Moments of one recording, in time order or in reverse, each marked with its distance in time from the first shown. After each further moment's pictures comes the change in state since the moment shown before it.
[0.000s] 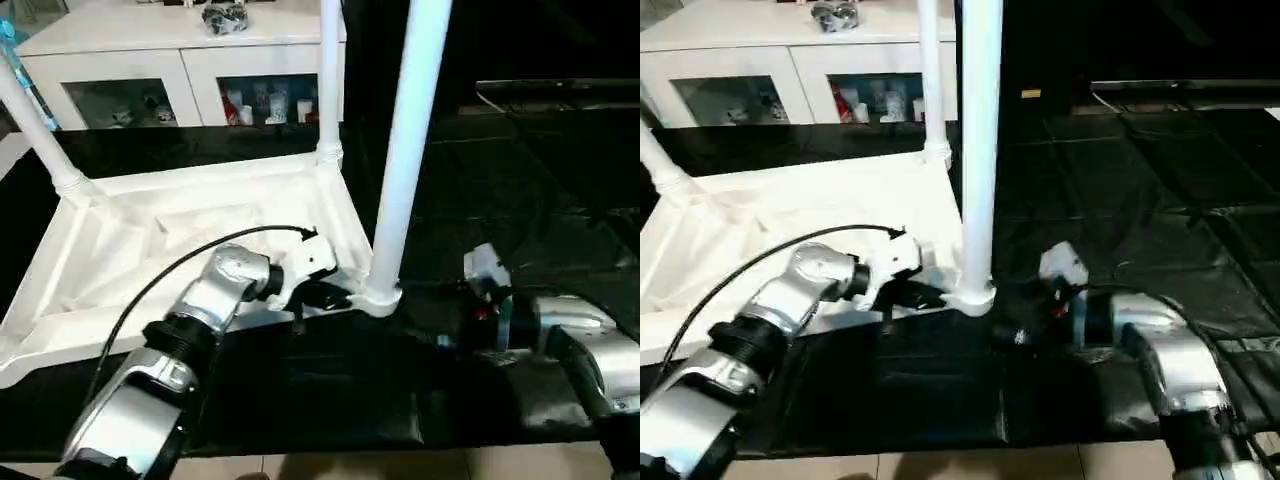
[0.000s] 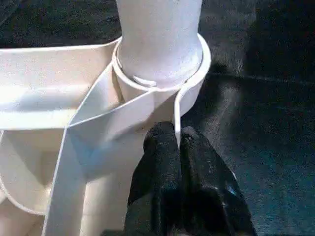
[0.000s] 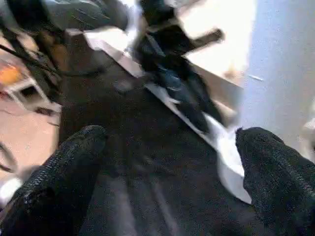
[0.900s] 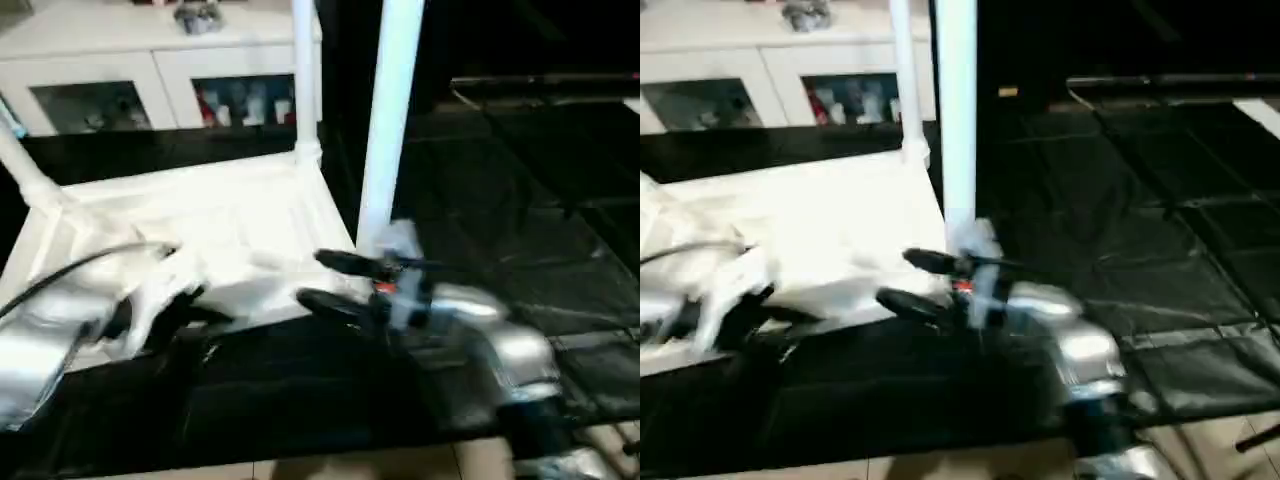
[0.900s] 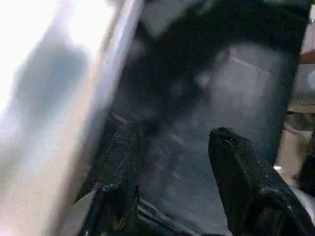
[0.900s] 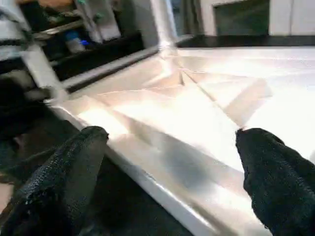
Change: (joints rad) left arm 0.629 0.537 0.330 -1.035 -0.192 0.679 -0.108; right arm -0.134 0.433 0.131 0.084 -0.080 -0.007 -0.461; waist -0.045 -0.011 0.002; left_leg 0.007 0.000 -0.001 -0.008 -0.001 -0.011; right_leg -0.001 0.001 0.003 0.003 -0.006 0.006
